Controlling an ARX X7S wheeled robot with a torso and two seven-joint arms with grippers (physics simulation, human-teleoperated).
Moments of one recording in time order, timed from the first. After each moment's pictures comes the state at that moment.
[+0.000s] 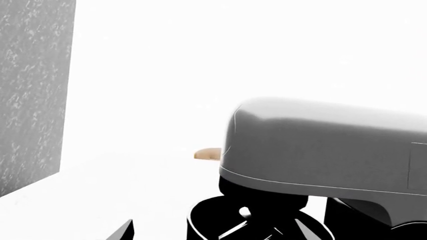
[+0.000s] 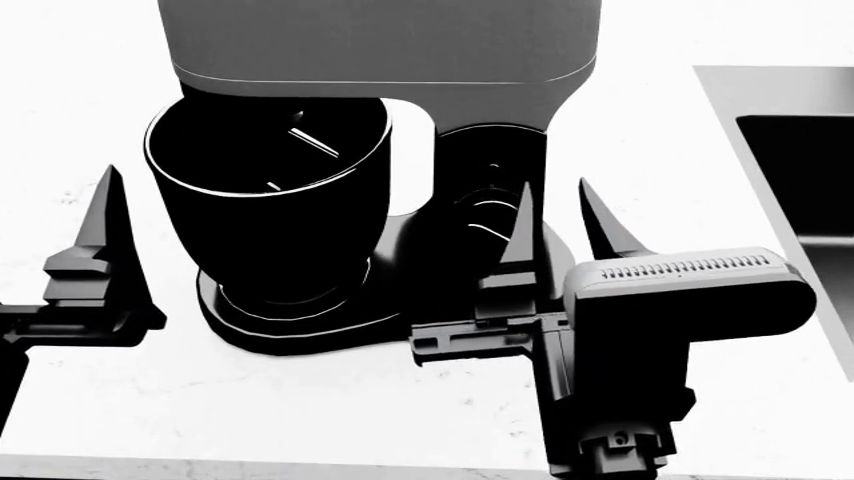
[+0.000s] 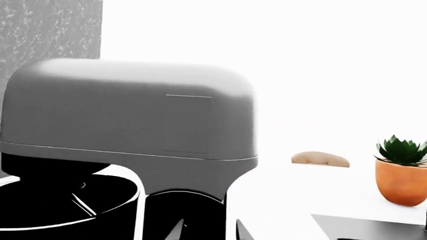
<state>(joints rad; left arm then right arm) -0.43 -0.18 0.00 0.74 -0.44 -0.79 -0.26 0.44 0.24 -0.17 -0.53 0.27 0.59 0.19</state>
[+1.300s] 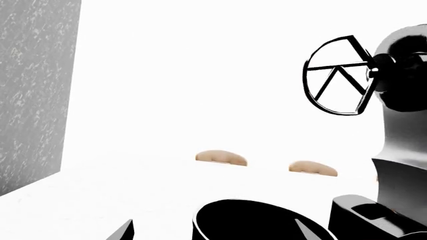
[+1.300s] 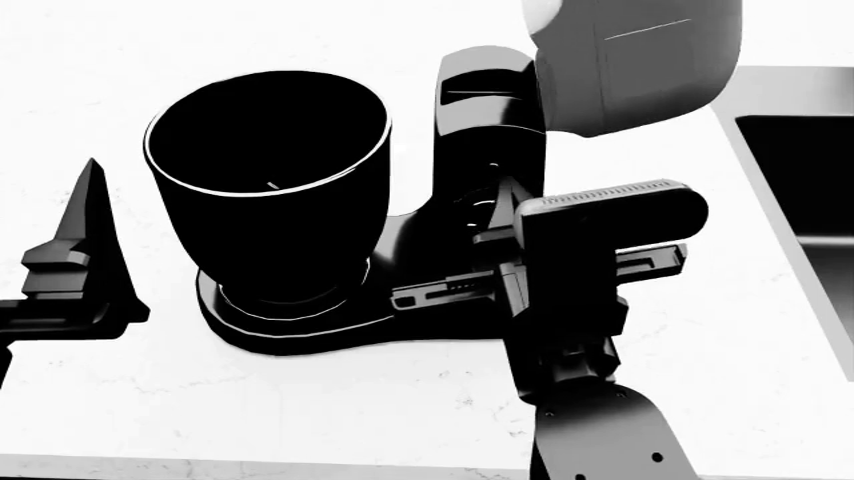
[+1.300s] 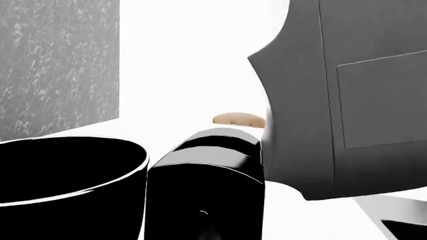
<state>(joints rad) -0.43 -0.21 -0.02 0.73 -0.51 -0.77 -0.30 0.63 0.21 -0.26 -0.11 0.29 0.48 0.10</state>
